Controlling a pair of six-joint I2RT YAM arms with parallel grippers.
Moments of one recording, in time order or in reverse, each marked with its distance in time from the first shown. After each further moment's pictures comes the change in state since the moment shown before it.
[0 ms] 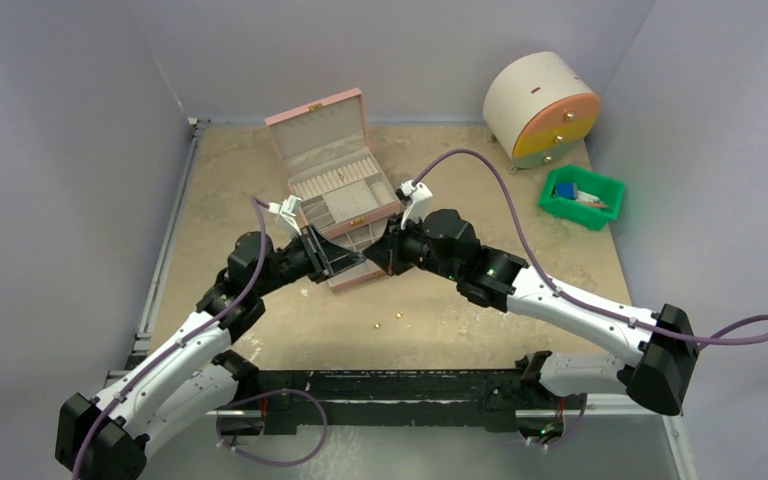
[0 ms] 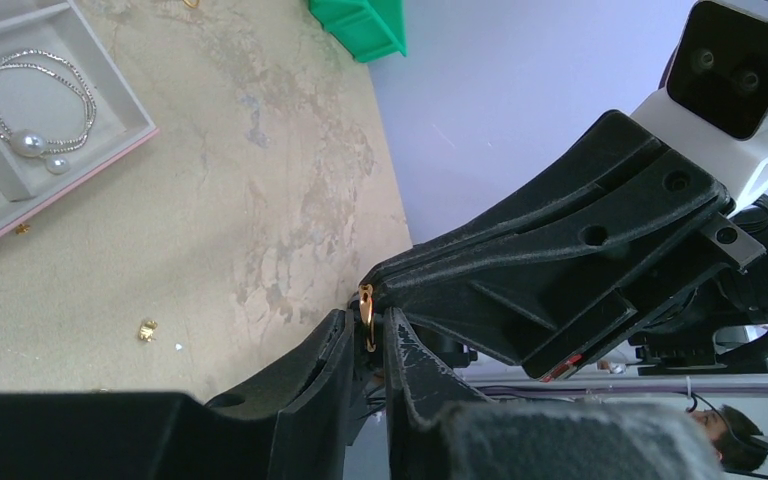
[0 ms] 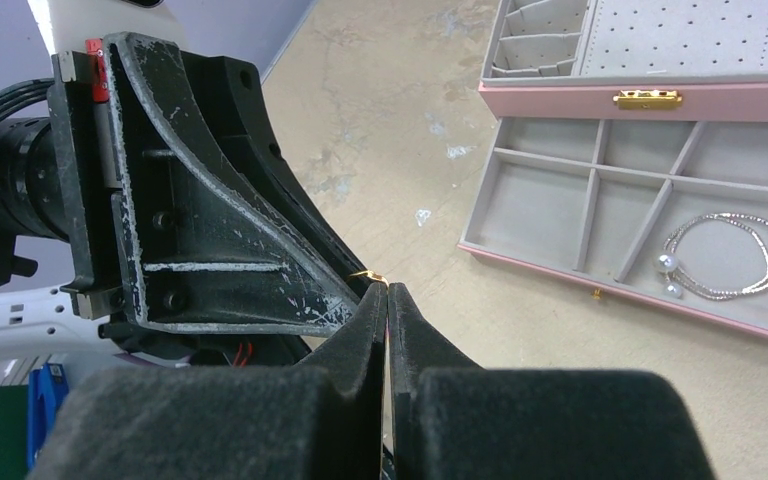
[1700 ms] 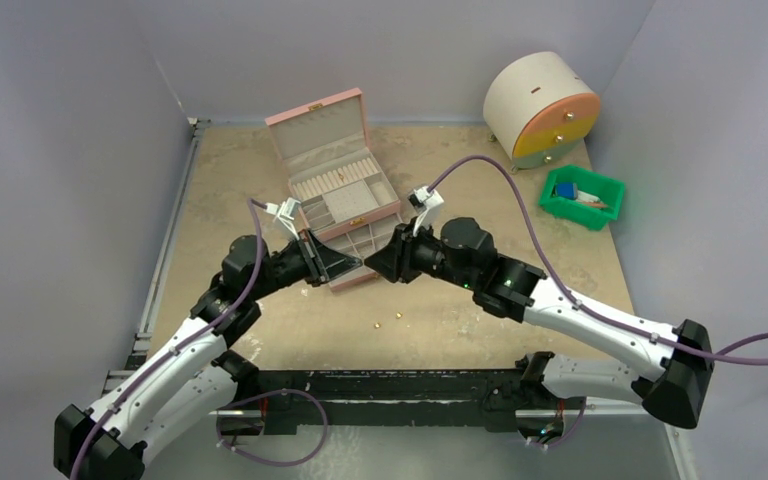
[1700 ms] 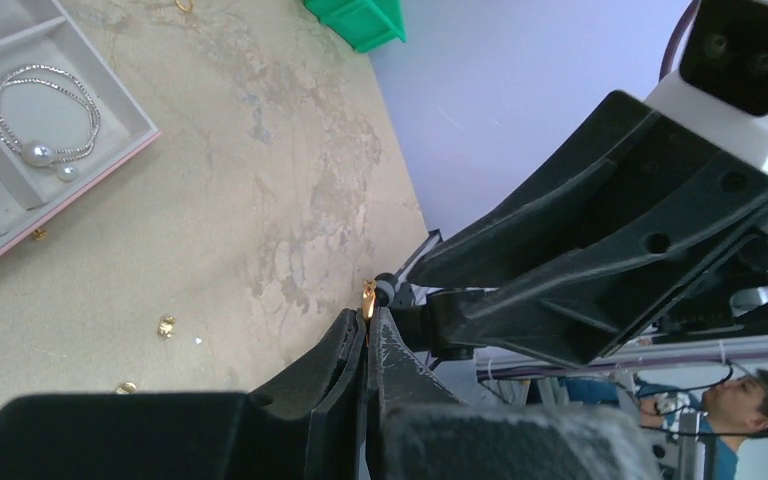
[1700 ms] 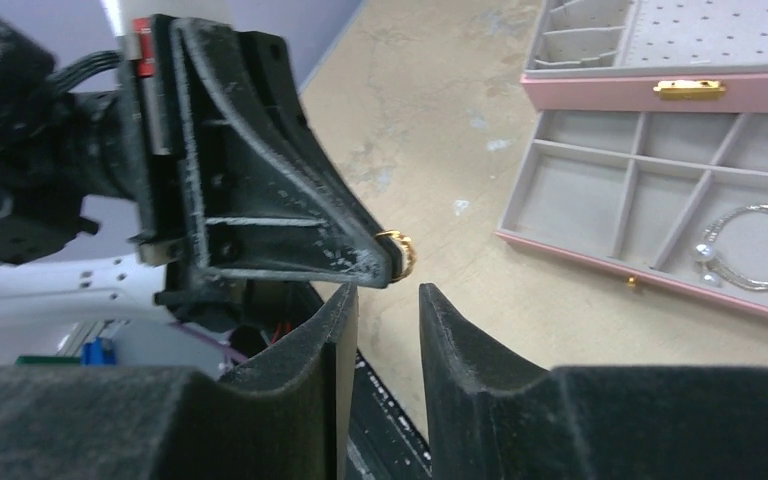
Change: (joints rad) left arm 0.000 -0.053 0.001 -0.041 0.011 0.072; right arm 0.014 -0.088 -0.051 0.007 -0.028 0.031
